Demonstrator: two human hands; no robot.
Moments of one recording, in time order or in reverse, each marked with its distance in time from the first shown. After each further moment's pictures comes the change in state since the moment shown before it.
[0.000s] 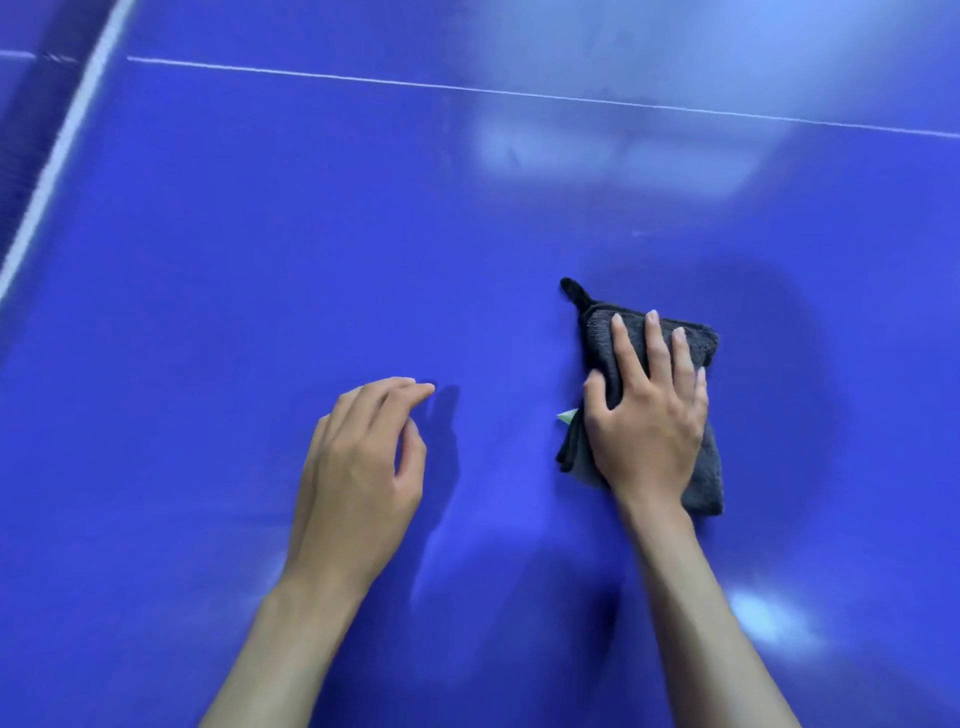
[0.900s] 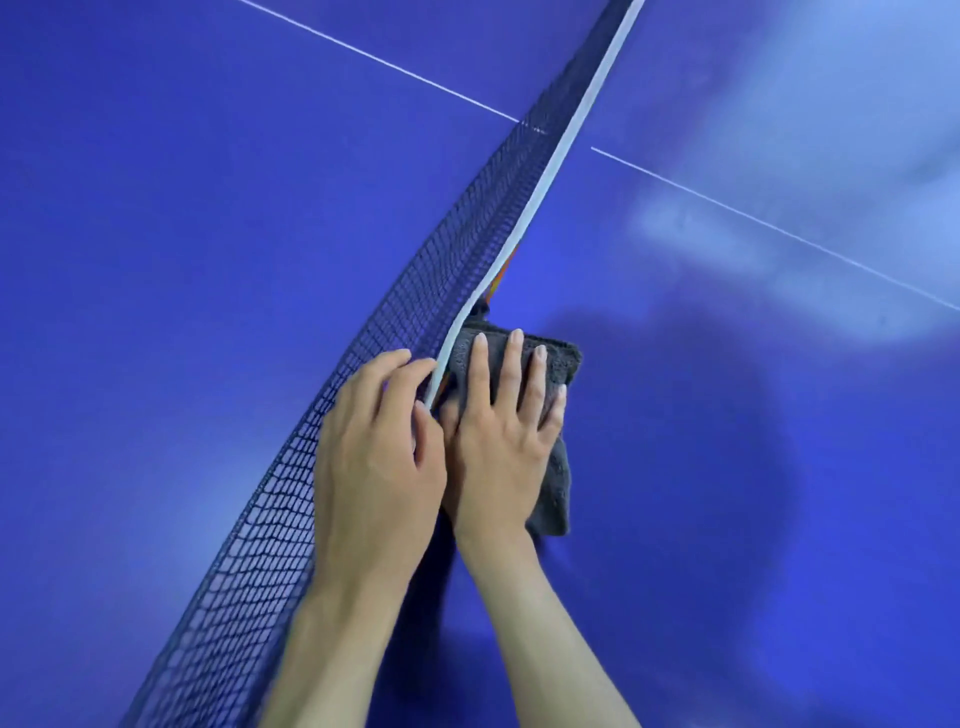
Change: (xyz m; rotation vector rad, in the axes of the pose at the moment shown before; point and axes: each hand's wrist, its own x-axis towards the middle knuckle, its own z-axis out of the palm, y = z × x) left_hand 0.058 -0.305 -0.213 -0.032 0.315 -0.412; right_hand -0.126 -0.513 0.134 -0.014 -0.093 -0.446
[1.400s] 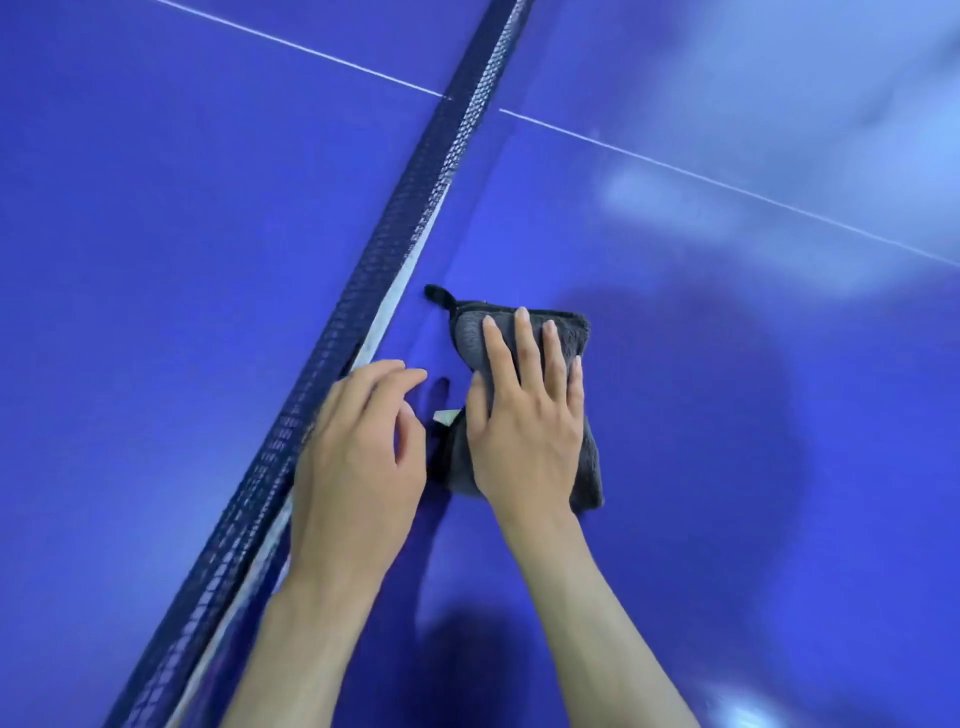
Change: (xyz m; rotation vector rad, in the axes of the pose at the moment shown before) left_hand -0.023 0.037 0.044 0.018 -0.080 0.119; right_hand 0.014 0.107 -0.013 0.095 0.024 -0.003
